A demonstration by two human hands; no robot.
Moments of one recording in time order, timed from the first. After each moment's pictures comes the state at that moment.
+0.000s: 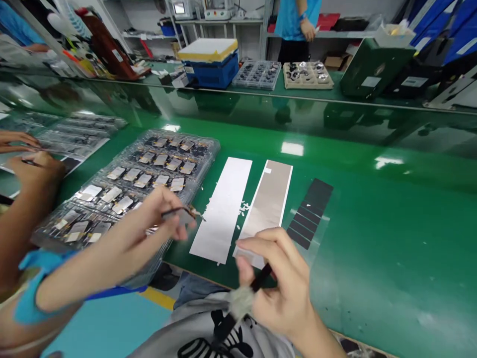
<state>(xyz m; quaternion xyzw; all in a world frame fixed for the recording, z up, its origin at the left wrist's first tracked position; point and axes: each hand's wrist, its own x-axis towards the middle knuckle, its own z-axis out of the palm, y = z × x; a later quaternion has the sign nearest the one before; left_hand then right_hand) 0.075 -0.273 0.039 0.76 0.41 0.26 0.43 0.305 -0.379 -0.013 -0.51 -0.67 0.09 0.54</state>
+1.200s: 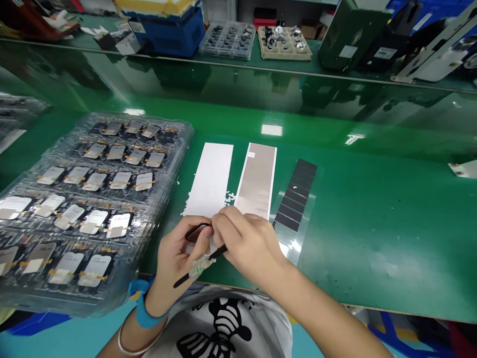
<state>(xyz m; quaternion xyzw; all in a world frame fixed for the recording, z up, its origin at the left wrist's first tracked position) 0.132 -0.312 -0.051 0.66 0.41 0.36 0.52 0.295 -0.343 -0.021 -0.54 -0.77 0.00 0.33</state>
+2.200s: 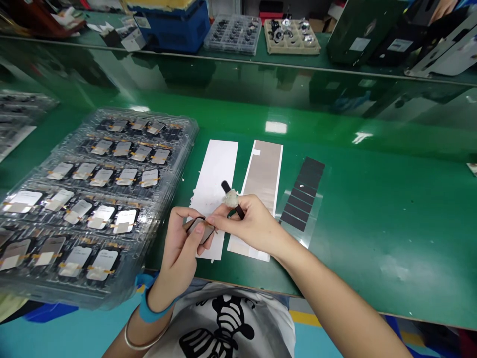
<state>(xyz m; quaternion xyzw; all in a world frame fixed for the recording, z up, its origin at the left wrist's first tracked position) 0.130 -0.316 -0.055 0.54 0.38 0.40 0.64 0.301 -0.309 -0.022 -0.45 -0.46 0.65 0.40</state>
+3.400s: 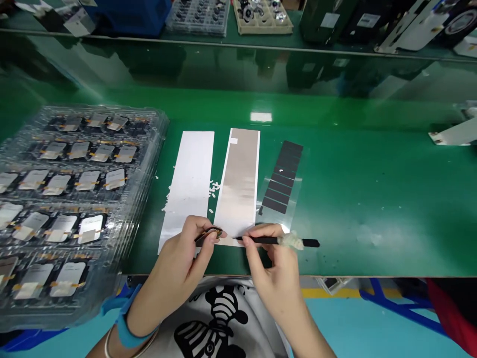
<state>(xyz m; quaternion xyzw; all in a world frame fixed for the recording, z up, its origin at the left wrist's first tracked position) 0.140 -0.323 -0.031 0.82 0.34 0.16 0.43 0.291 -0.430 -0.061 -0.71 -0.40 0.24 0.53</state>
